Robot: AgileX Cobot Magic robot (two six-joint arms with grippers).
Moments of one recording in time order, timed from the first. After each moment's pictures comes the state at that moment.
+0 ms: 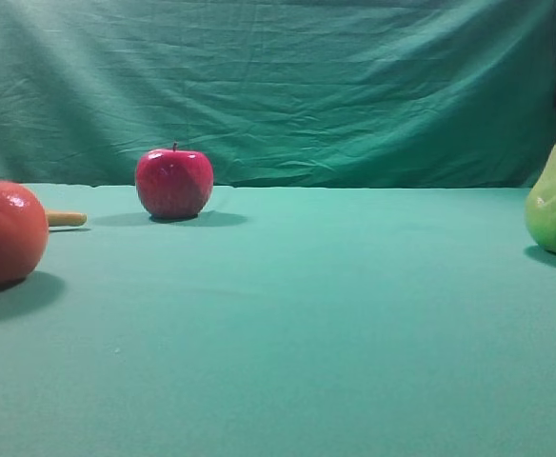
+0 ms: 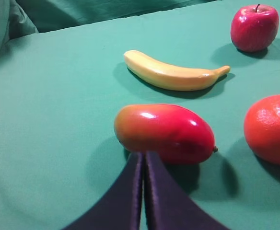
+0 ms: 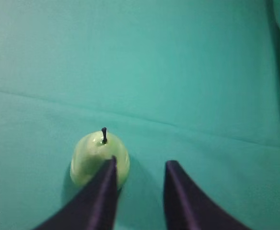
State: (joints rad) left arm -0.07 -0.01 0.02 0.19 0.36 -0.07; right arm 0.23 1.04 -0.84 -0.17 0.66 0.07
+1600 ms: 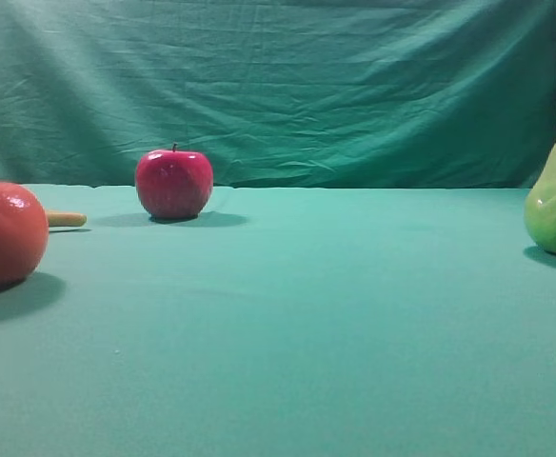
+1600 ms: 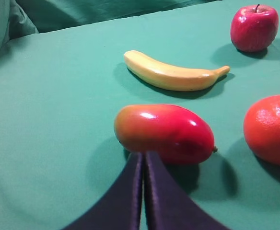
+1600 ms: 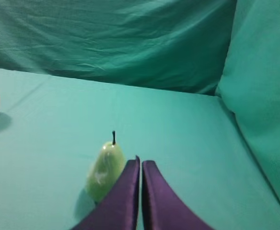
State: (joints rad) left arm -0.07 -0.01 0.02 0.19 0.36 -0.07; right arm 0.12 0.02 -0.15 0.01 0.45 -0.08
